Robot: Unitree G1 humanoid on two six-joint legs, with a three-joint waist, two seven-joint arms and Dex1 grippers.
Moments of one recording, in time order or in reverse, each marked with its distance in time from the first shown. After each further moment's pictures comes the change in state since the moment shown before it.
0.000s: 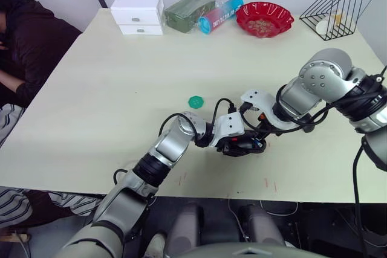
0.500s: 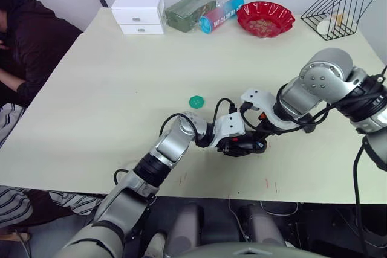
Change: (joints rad) left arm 0.000 -0.005 0.000 0.000 -0.001 0.001 -0.001; right arm -0.001 -0.015 0.000 -0.022 -0.032 0.000 0.028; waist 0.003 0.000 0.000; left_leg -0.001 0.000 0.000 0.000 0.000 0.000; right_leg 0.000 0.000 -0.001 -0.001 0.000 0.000
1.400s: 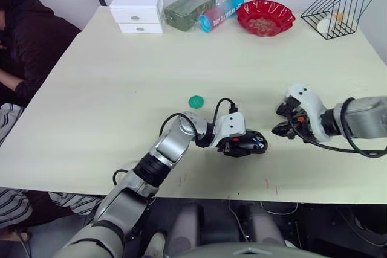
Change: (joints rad) left arm 0.002 0.009 -0.005 -0.011 -0.001 -0.002 -0.010; right arm 0.738 -0.277 -0.741 -0.548 -0.104 -0.346 0.220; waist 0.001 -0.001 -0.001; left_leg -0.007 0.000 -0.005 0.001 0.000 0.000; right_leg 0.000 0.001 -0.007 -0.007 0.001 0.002
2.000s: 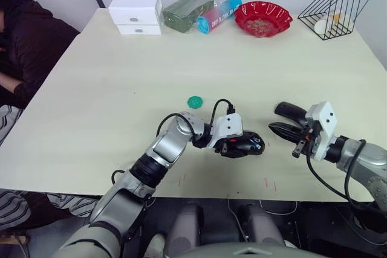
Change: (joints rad) left arm 0.005 0.037 0.000 -0.020 -0.009 0.010 -0.014; right arm 0.552 0.245 -0.155 -0.065 -0.567 -0.769 0.386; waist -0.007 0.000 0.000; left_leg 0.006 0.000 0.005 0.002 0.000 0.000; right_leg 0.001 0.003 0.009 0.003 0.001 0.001
